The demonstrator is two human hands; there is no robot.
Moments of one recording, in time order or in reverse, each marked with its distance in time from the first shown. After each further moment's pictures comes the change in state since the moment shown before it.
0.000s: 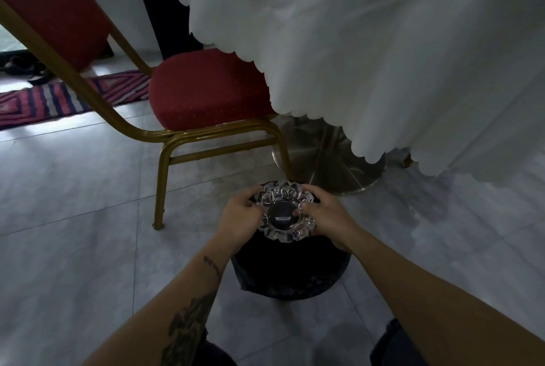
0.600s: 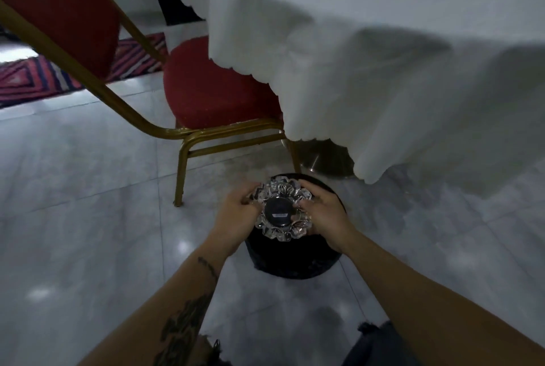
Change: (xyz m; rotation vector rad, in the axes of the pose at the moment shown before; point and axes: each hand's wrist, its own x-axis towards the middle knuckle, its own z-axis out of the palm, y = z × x) left_hand -0.046 0.069 -0.046 -0.019 0.022 -0.123; right_hand -0.047 -0.065 0.023 0.086 0.033 0.092
